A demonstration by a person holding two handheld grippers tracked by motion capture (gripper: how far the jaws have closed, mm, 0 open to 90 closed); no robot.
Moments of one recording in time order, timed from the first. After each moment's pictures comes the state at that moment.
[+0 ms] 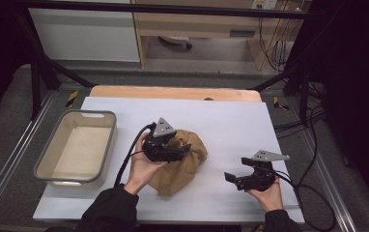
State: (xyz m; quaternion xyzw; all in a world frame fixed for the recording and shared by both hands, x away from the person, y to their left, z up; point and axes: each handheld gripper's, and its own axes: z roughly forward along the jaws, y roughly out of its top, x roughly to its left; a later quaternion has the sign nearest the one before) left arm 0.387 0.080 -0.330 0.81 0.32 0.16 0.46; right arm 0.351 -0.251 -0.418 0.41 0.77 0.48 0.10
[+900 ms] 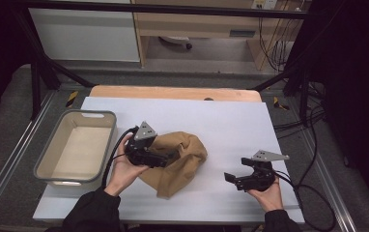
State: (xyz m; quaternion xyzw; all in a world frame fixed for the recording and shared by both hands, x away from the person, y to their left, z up) left arm 0.384 0.127 -0.345 0.82 0.33 0.17 0.44; right arm 0.351 -0.250 -0.418 0.41 0.77 0.48 0.10
